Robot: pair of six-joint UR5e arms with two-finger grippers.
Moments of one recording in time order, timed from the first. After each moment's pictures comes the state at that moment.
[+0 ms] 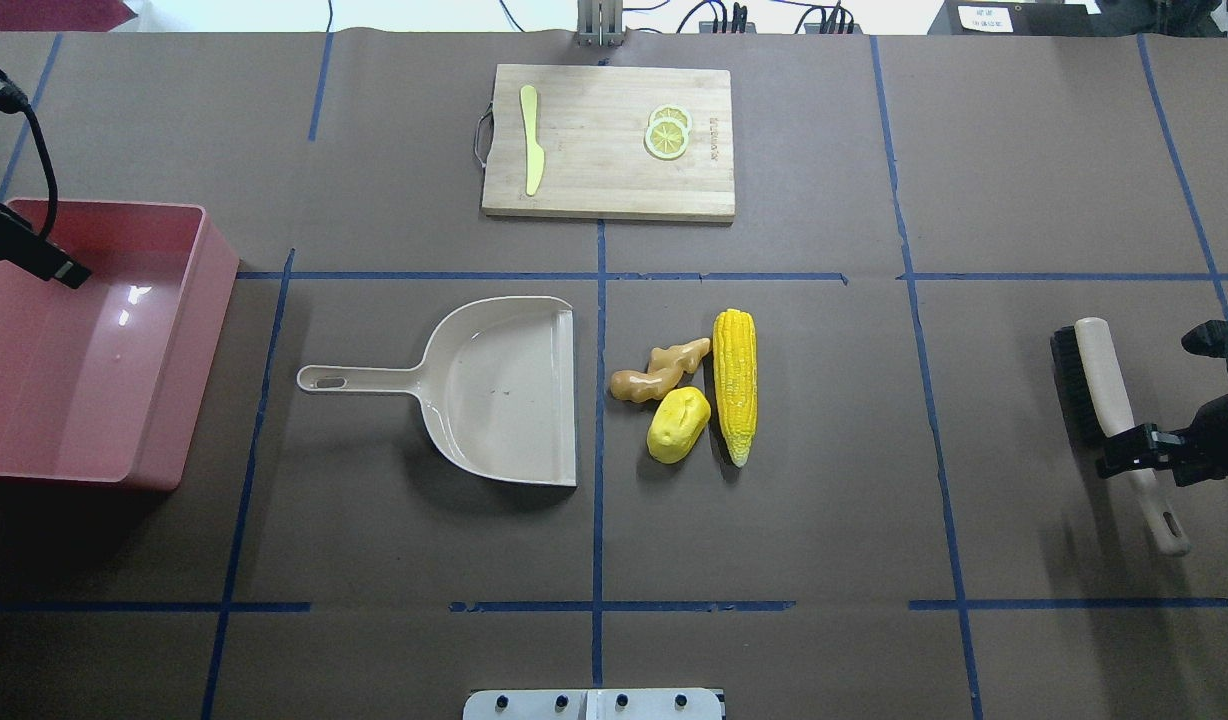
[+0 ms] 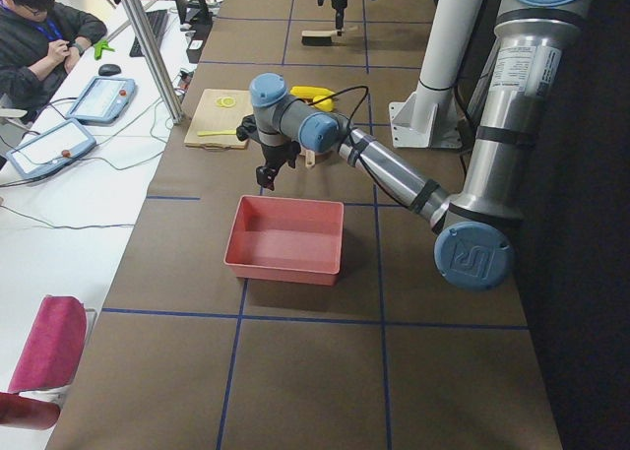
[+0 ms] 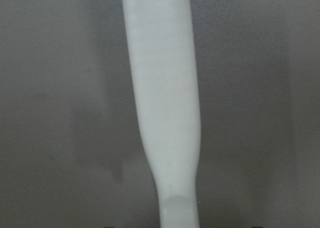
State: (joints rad) left arm -1.16 -1.74 -1.98 -1.48 -2.35 -0.02; right arm 0.86 -1.88 1.87 -0.99 2.23 0.98
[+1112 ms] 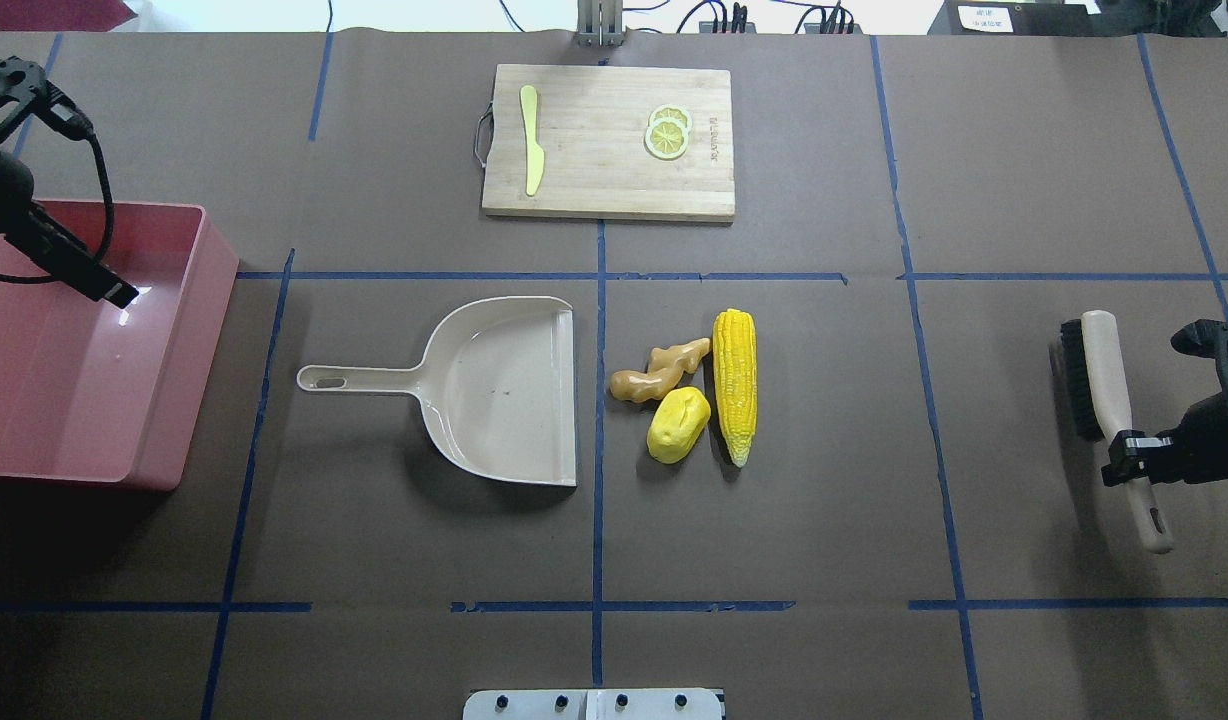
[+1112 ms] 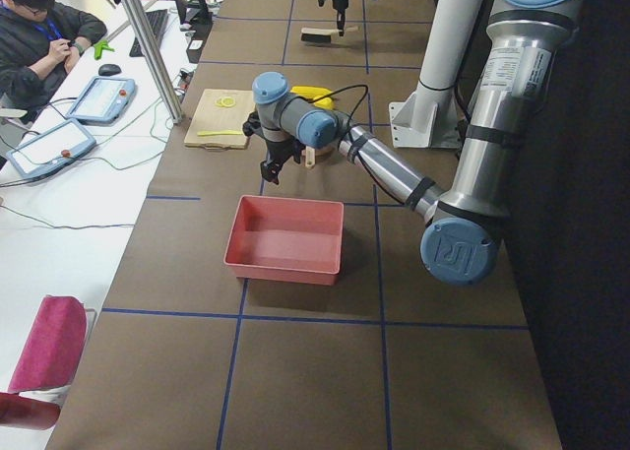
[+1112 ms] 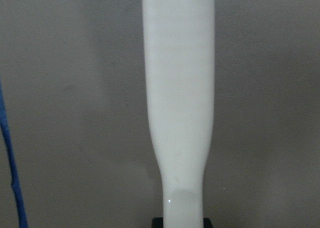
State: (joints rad) left arm -1.09 -1.79 -1.97 -1.48 -2.35 -0.02; right arm 0.85 -1.88 1.93 -1.03 2.23 1.02
